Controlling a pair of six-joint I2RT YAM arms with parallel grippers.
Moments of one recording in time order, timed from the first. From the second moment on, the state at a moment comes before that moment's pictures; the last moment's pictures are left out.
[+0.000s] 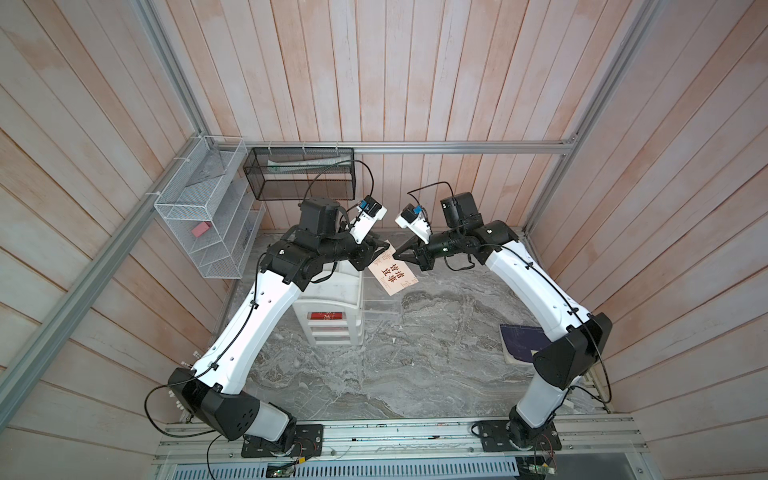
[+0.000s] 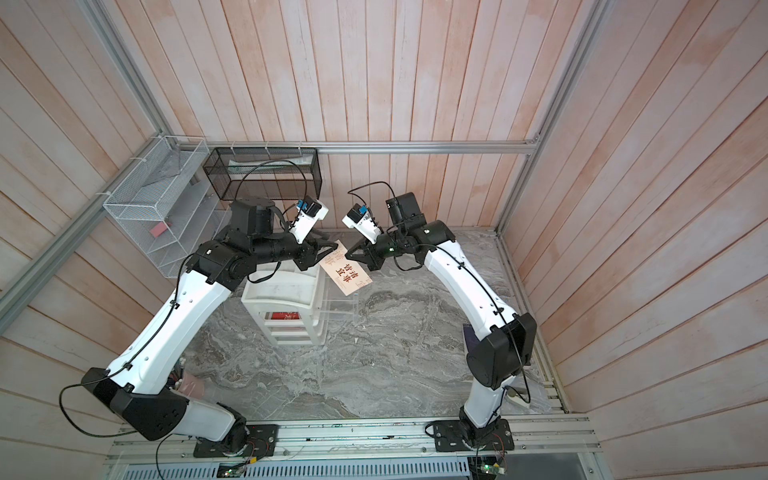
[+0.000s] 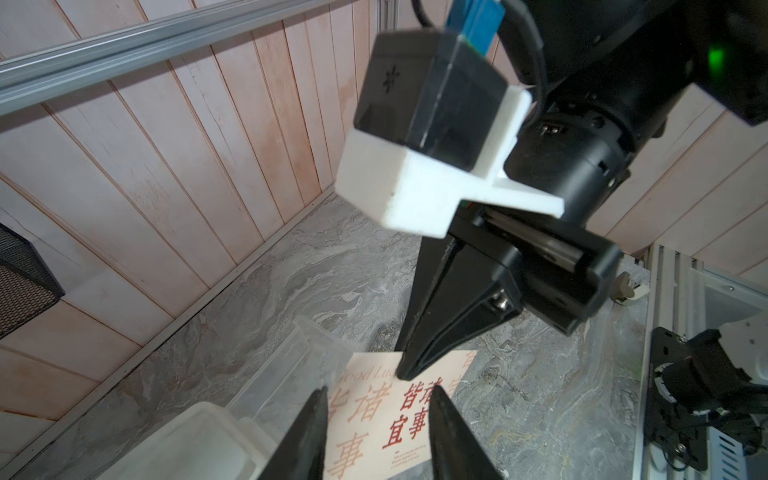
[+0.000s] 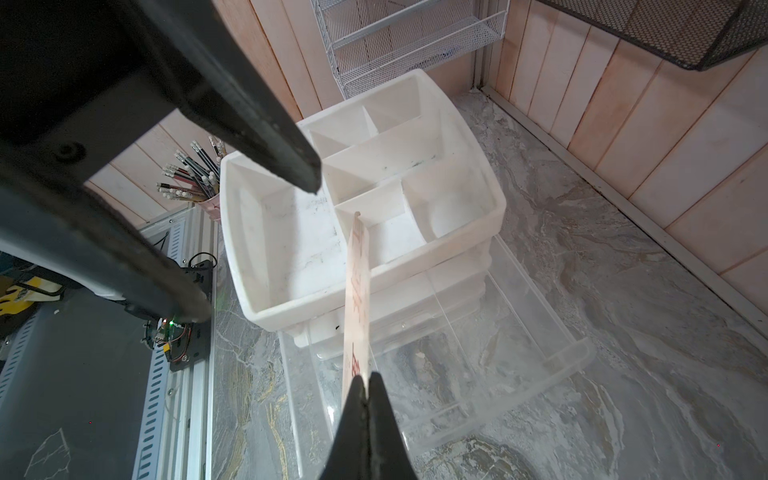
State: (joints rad) left arm -0.47 1.48 1.73 -0.74 0.43 0.25; right arm 0.54 1.76 1.89 -0.85 -0.76 -0.29
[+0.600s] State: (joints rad) left arm -0.47 1.51 1.73 -0.79 0.47 0.28; right arm 0.54 1.65 1.83 -0.84 -0.78 -0.38
